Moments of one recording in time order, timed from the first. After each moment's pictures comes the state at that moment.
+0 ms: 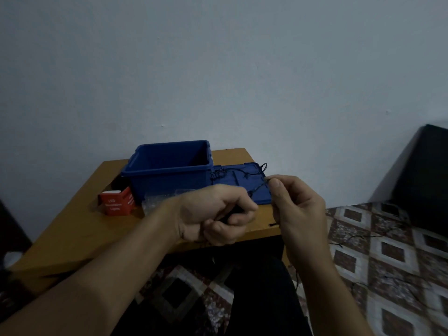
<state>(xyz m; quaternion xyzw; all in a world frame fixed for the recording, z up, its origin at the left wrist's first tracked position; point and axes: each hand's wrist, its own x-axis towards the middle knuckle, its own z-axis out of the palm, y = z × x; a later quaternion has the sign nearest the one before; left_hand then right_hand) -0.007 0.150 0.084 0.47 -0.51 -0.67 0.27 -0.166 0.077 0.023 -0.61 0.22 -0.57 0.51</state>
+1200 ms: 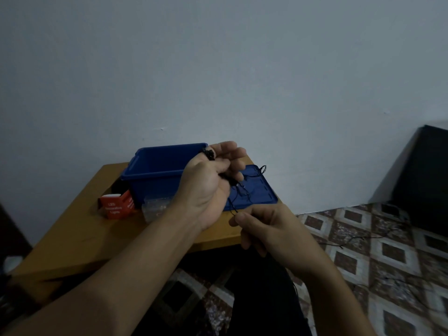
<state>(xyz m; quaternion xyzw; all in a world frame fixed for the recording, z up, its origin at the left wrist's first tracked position) -0.036 0.138 0.100 0.38 -0.32 -0.40 0.77 -0.174 0.092 0.035 -0.78 0.23 -0.27 0.52</state>
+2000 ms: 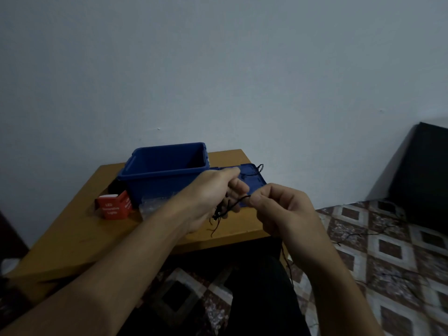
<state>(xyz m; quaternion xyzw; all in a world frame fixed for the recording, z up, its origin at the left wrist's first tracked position) -0.033 0.148 0.101 0.68 -0.42 -0.39 0.45 -0.185 0.093 0.048 -0.68 0.17 -0.40 0.58</state>
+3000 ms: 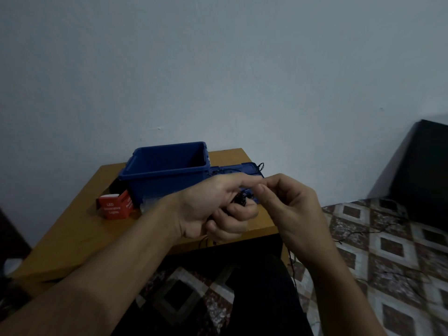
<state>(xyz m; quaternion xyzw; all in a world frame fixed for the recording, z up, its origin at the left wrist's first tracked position) -0.019 0.154 0.100 0.47 -0.51 -0.67 0.27 -0.180 0.083 0.039 -0.71 0.17 -0.49 0.47</state>
